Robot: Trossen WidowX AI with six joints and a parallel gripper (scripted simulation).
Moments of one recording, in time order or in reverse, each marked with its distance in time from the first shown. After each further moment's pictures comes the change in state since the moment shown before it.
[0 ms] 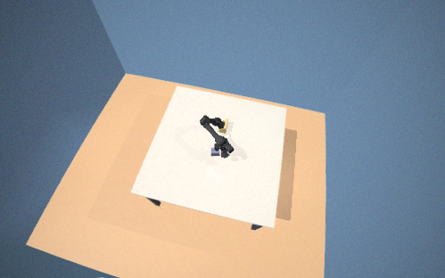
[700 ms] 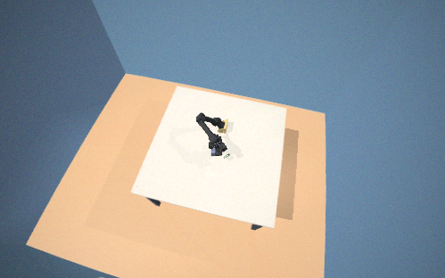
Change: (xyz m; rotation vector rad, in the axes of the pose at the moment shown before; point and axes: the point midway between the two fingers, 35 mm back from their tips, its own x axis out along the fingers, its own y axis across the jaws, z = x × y) arm 0.001 -0.018 0.051 -0.001 -0.002 -0.002
